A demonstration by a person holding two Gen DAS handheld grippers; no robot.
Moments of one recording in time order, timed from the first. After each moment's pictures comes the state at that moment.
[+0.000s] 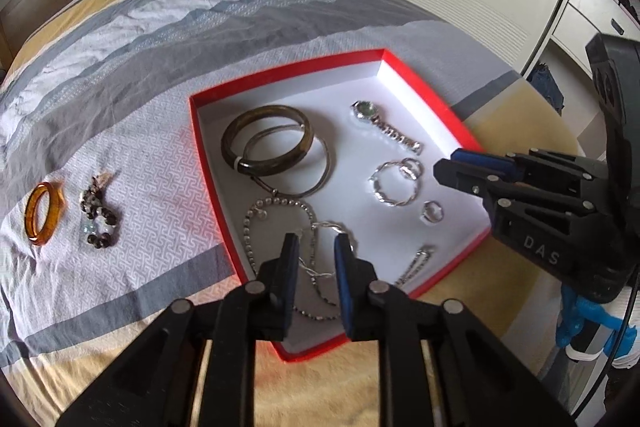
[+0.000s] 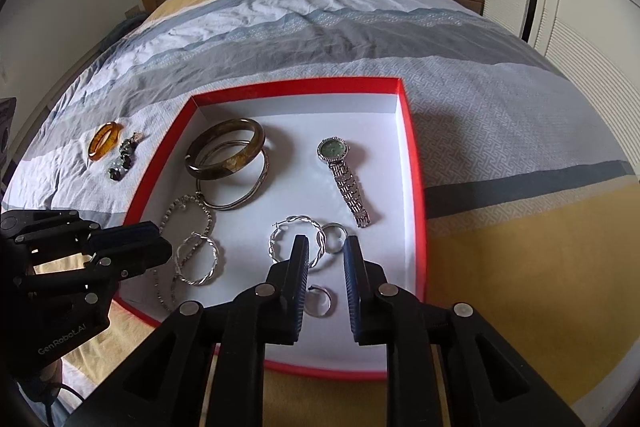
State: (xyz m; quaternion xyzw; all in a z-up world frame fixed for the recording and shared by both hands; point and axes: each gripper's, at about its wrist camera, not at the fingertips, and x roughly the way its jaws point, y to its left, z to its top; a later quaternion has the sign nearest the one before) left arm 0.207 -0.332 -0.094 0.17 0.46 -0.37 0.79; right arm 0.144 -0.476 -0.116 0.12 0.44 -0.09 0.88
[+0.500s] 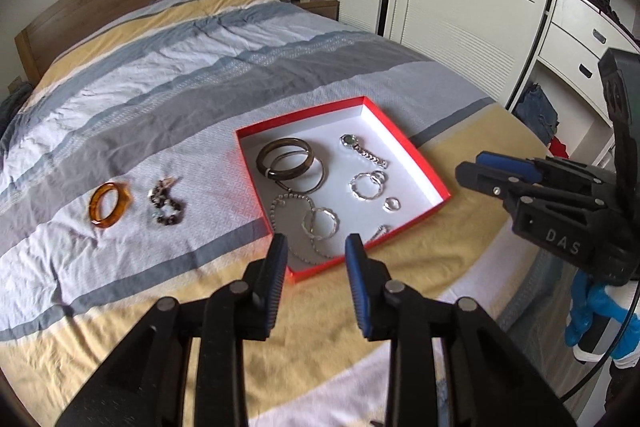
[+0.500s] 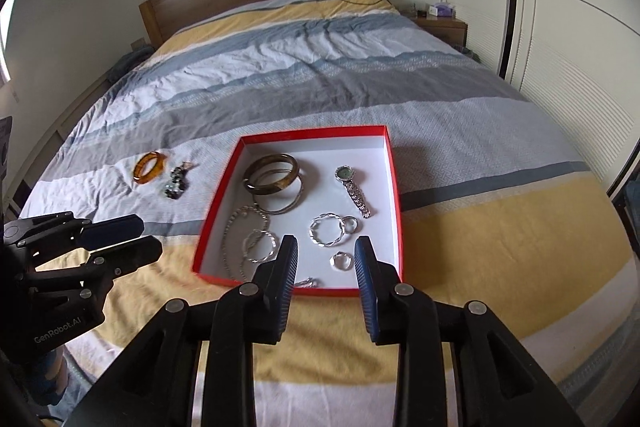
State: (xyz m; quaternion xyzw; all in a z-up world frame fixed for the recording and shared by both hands) left arm 0.138 -0.272 -0.009 0.16 0.40 -0.36 0.83; right arm 0.066 -0.440 -0.030 0.12 0.39 -0.11 0.91
